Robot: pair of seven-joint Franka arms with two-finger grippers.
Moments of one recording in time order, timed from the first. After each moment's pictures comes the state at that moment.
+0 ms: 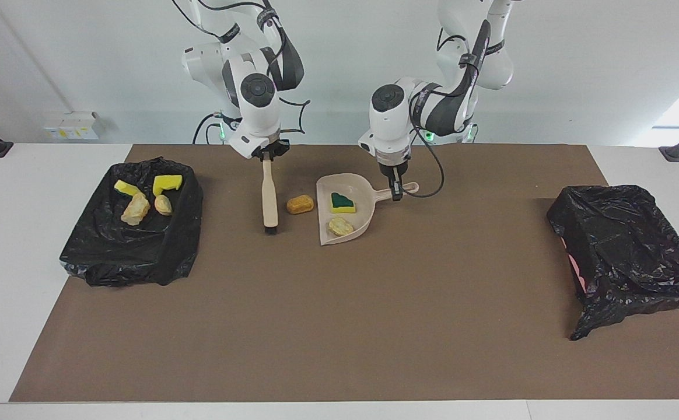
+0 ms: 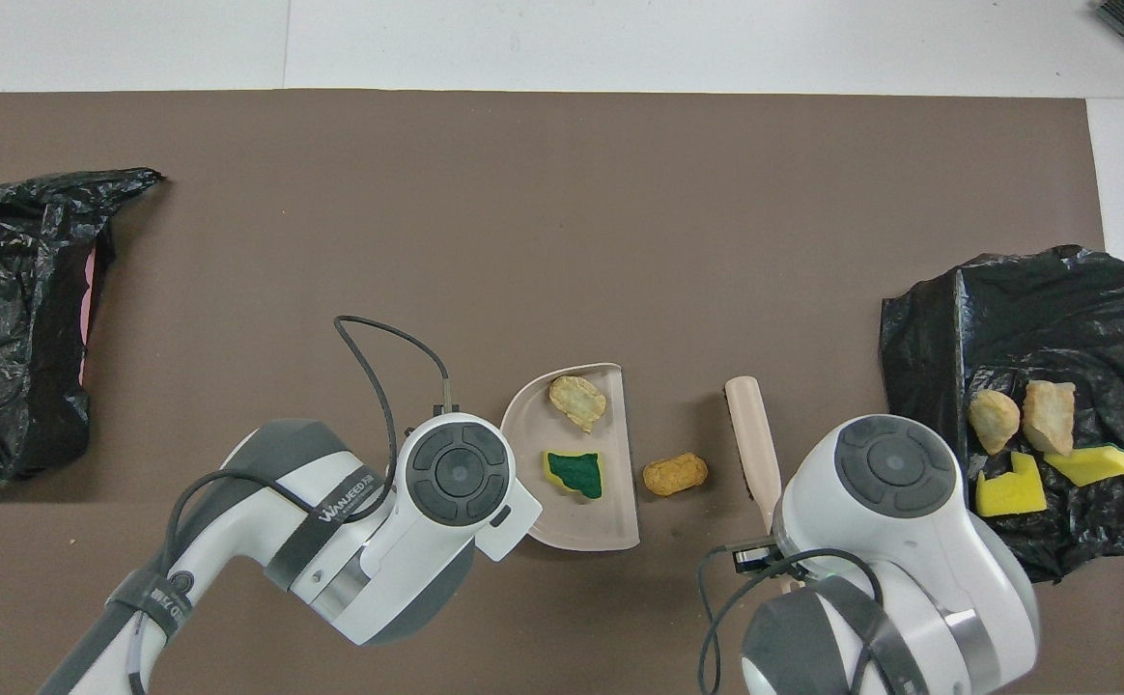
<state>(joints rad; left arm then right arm) -0.74 0.05 0.03 -2.17 0.15 2.10 0.81 0.26 -0.23 0.16 -2.43 0.07 1.85 0.26</state>
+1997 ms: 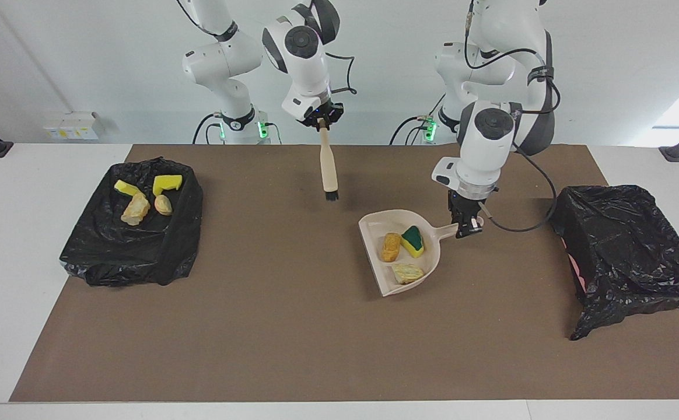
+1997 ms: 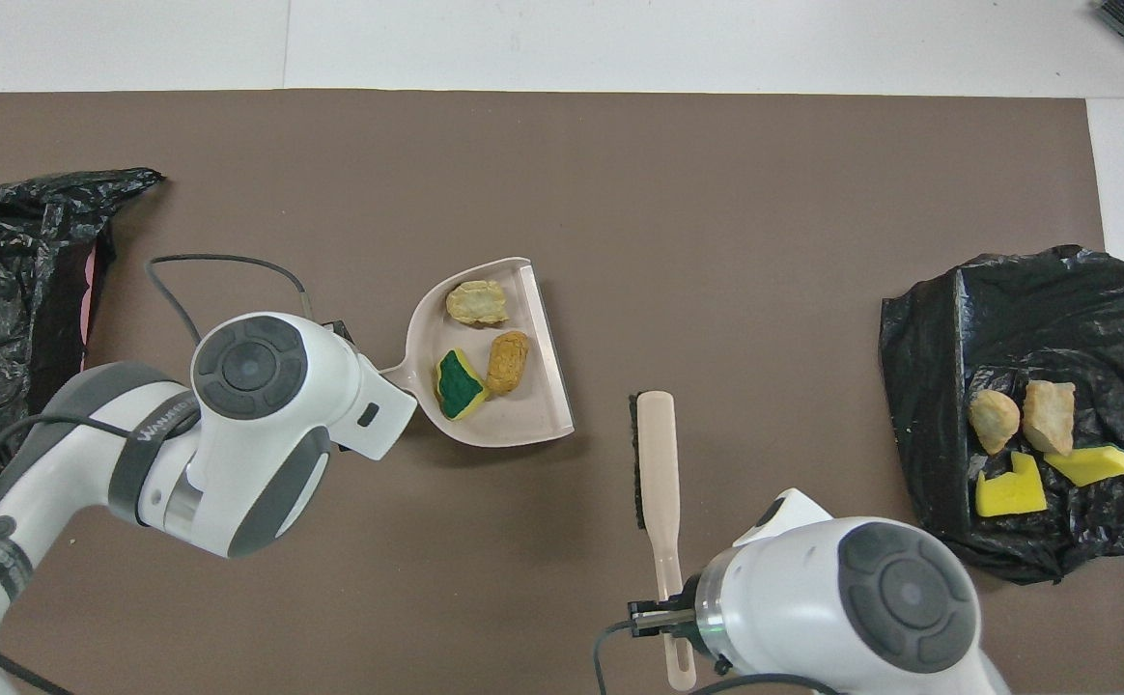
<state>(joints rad) -0.35 0.17 0.06 -1.94 0.06 2.13 1.13 0.52 -0.26 0.22 -2.34 0.35 1.86 0.51</state>
